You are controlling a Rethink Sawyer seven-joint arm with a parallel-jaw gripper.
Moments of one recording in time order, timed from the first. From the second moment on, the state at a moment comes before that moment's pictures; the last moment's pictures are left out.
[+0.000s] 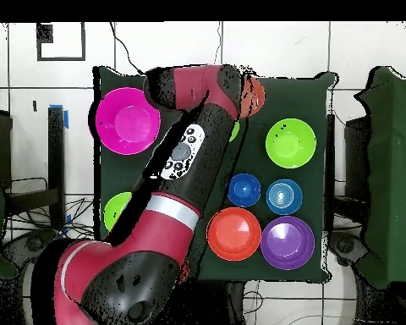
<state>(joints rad) 0.08 0.00 -0.75 0.69 0.23 0.73 2.13</state>
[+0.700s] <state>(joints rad) 0.08 0.04 -0.78 0.66 0.24 0.74 2.13</state>
